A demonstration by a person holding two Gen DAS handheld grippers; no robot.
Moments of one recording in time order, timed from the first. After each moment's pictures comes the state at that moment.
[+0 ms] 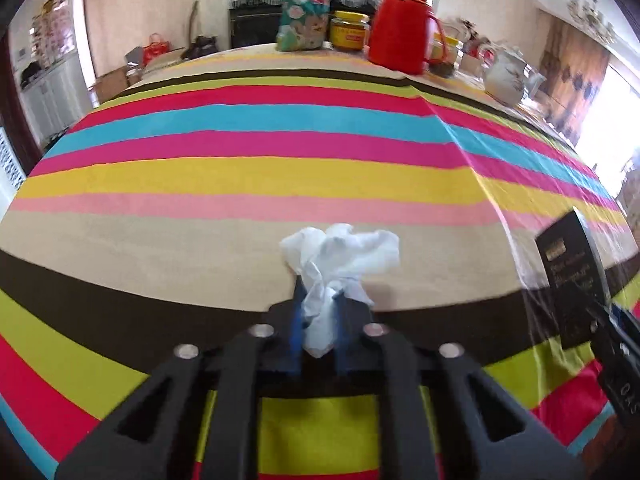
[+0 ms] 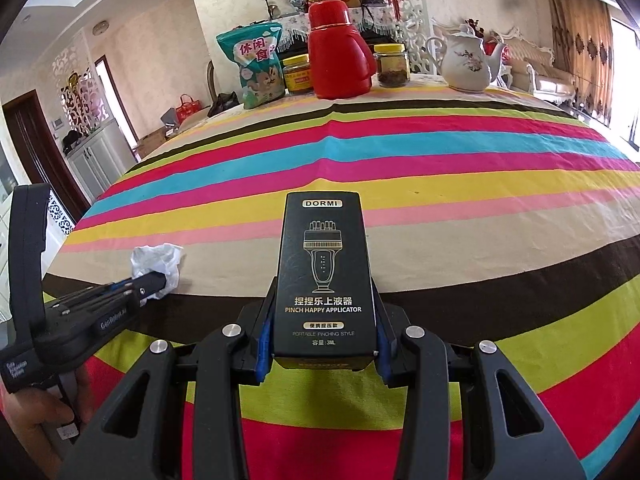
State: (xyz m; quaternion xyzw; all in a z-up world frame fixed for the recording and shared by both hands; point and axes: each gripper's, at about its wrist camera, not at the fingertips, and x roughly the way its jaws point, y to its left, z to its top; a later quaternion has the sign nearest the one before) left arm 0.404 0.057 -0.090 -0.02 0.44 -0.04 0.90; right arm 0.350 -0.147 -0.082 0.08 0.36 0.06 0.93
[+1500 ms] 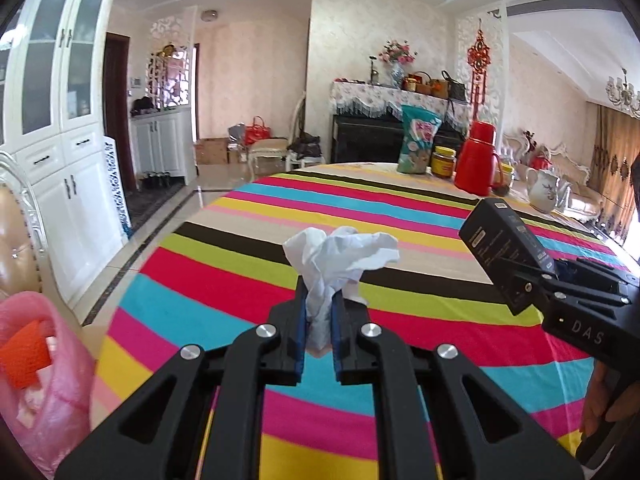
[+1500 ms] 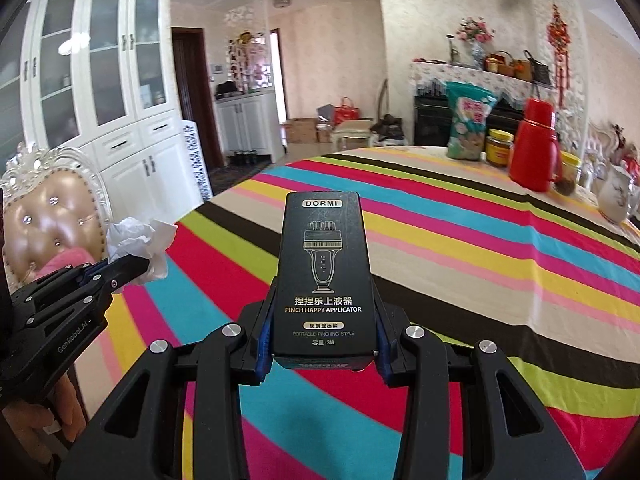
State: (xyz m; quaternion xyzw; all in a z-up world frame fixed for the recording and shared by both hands) left arm 0.127 0.185 0.002 -0.05 0.24 0.13 0.96; right arm 0.226 0.009 -0.005 -0.05 0.27 0.32 0.91
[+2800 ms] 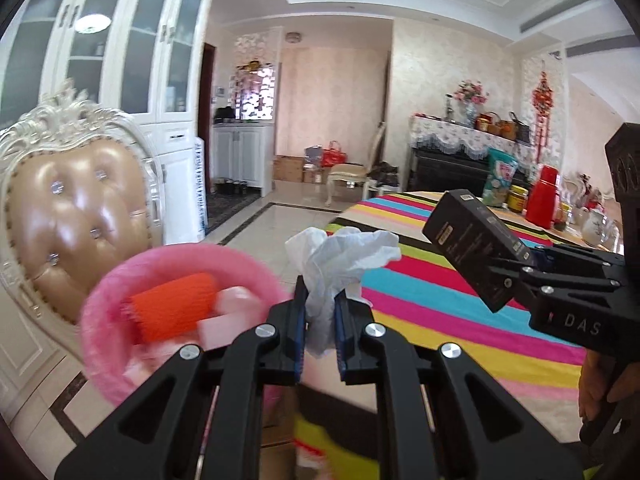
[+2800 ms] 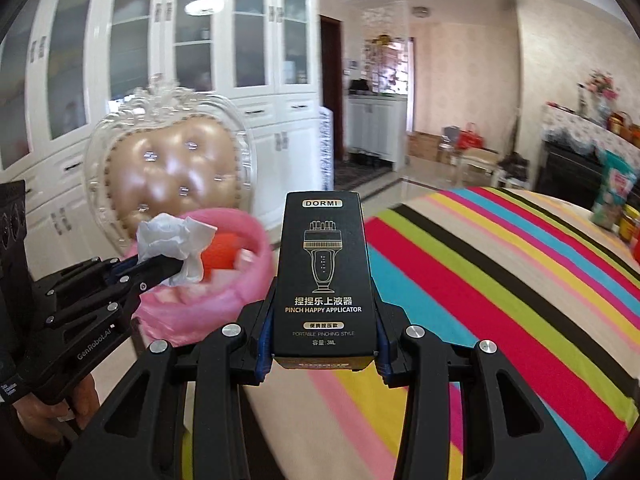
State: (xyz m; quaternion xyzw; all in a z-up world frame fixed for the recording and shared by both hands) left arm -0.098 0.305 0.002 -0.09 0.18 0.26 0.94; right arm 0.062 0.184 0.003 -0.12 0.22 0.52 0.82
